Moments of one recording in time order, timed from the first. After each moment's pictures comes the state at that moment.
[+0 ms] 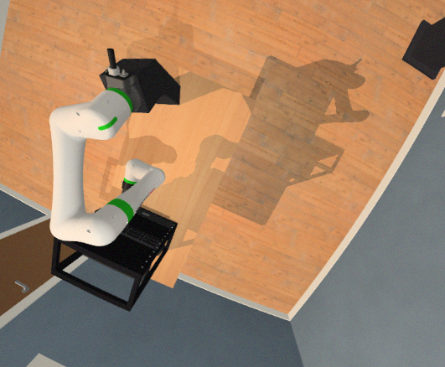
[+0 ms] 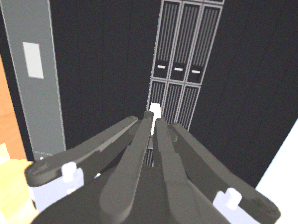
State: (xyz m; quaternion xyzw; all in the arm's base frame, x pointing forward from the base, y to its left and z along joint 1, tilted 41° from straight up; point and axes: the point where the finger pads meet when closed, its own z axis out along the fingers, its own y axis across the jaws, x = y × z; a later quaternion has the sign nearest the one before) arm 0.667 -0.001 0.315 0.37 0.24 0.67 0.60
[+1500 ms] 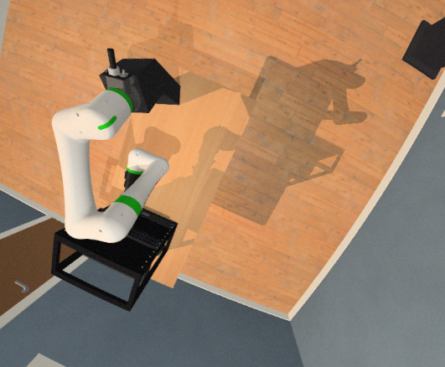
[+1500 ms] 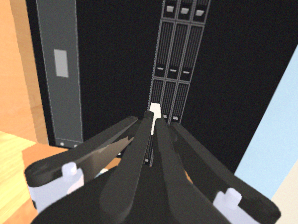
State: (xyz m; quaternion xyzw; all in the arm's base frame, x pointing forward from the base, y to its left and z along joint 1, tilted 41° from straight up) arm 0.616 0.007 0.274 0.37 0.24 0.67 0.60
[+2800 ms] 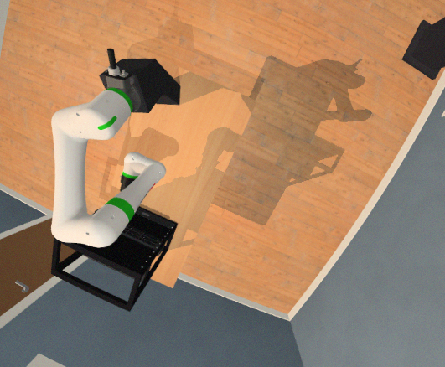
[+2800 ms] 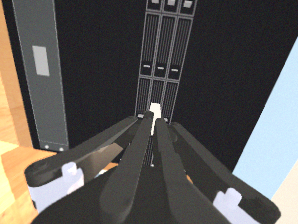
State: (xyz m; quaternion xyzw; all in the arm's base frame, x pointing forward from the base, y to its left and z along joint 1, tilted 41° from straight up) arm 0.615 -0.001 0.310 0.37 0.24 0.67 0.60
